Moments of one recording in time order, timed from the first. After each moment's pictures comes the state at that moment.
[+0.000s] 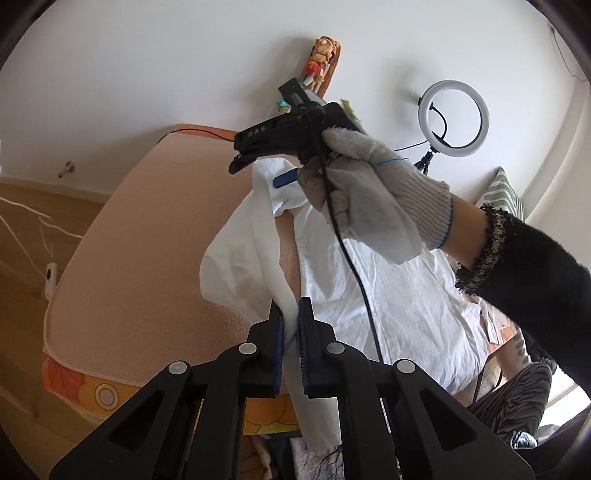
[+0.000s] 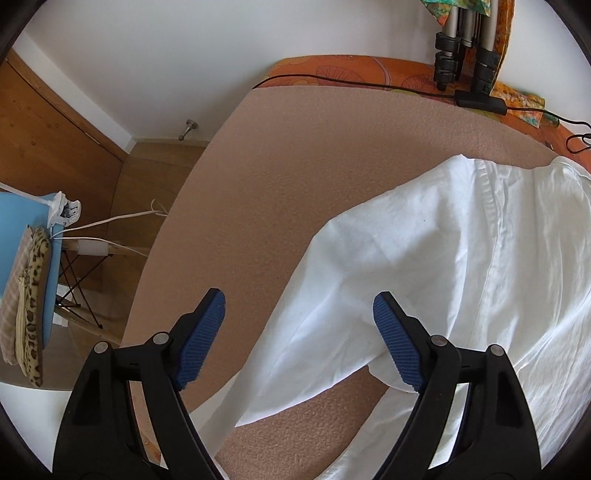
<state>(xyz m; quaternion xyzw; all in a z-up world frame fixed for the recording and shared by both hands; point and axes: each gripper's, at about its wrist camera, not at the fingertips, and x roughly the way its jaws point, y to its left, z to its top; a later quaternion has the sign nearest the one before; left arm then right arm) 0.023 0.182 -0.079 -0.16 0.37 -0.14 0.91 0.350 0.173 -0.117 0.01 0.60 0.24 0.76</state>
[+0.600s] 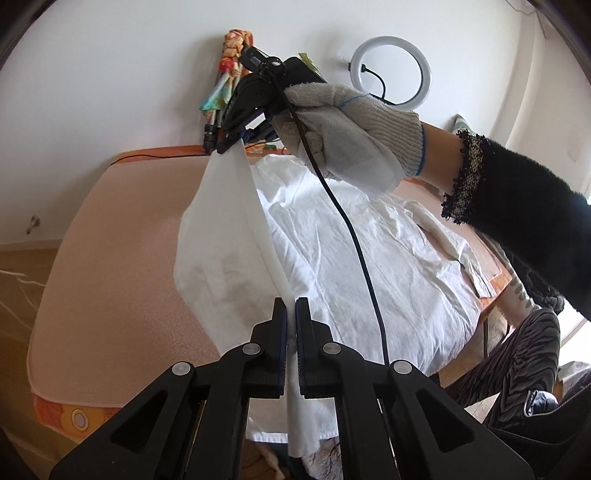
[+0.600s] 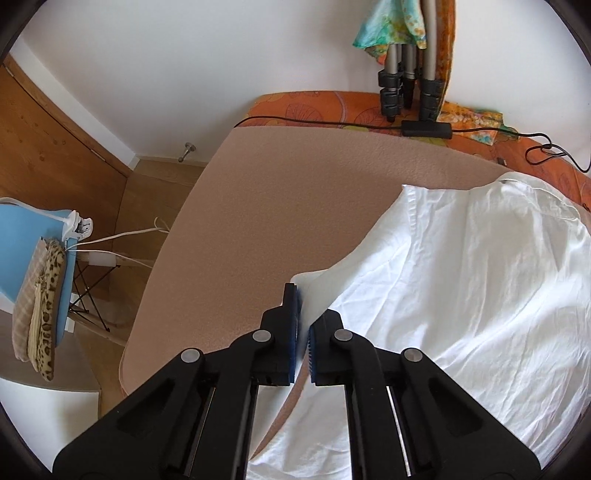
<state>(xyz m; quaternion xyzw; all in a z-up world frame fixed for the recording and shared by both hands) 0.019 0.109 -0.068 -0.05 0.37 -0.22 0.90 0.360 0.094 -0.058 0.03 0.57 0.25 0.78</state>
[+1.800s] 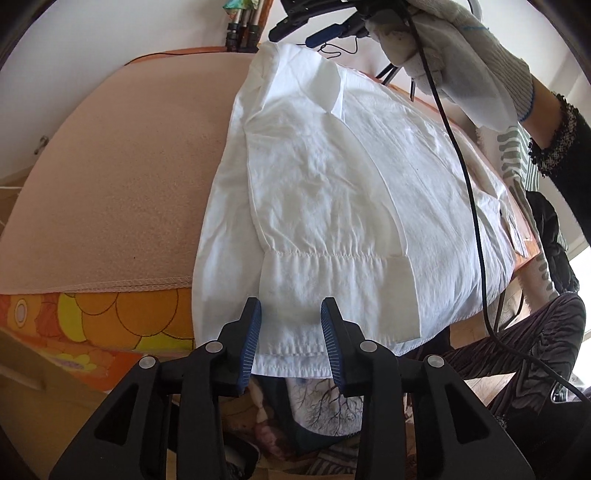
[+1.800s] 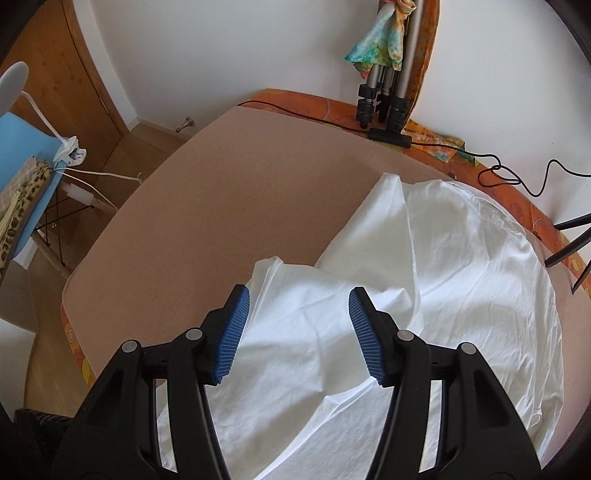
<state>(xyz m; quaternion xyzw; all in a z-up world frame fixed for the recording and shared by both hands) 0.005 0.088 -0.152 -0.07 0.50 -0.15 0.85 0.296 0.059 -0.057 -0.11 0.52 0.25 0.81</state>
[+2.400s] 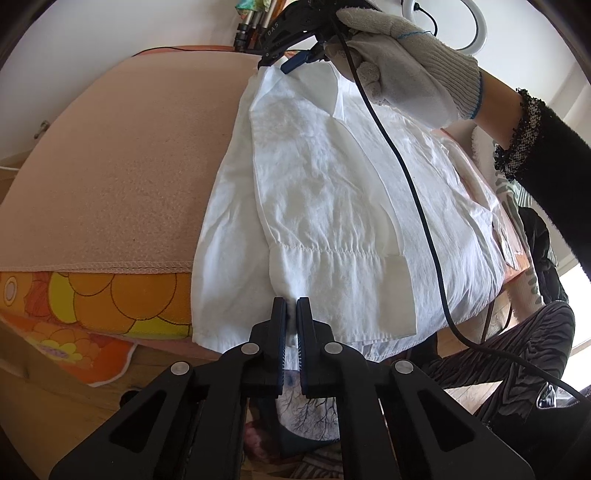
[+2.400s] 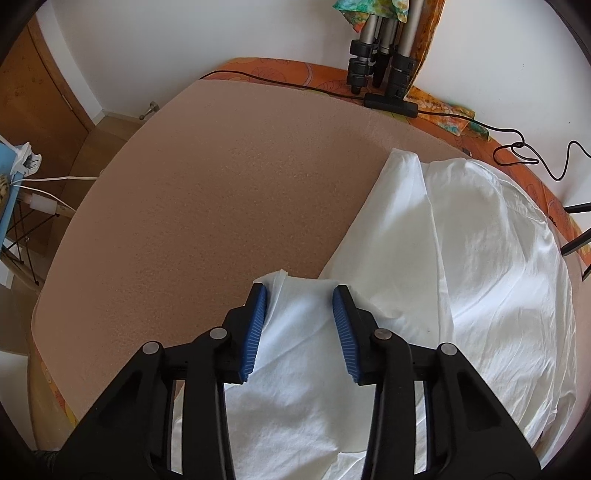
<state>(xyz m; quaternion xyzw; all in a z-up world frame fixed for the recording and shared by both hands) -0.001 0.099 -0.155 -0.11 0.50 -0.16 0.85 0.337 0.086 -0.110 -0.11 0.56 0.20 0.80</state>
